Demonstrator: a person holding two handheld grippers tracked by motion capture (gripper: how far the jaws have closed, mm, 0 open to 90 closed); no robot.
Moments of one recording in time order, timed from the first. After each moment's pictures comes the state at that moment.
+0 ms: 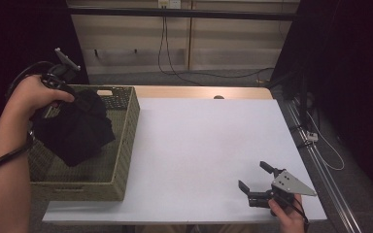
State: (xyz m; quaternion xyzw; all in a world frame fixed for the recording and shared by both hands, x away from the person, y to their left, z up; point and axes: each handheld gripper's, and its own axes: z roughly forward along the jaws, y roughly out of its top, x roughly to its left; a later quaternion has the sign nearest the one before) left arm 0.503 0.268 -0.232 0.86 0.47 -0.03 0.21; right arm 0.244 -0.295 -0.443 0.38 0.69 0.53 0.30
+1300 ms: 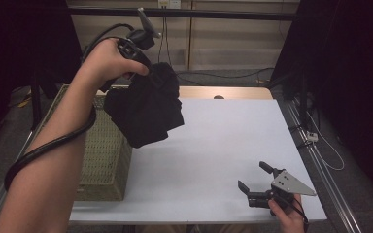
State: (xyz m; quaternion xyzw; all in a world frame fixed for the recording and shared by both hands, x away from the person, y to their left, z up) left arm 0.486 0.071 -0.151 0.91 0.31 -0.04 0.26; right arm 0.244 -0.295 -0.443 0.38 0.70 0.53 0.30
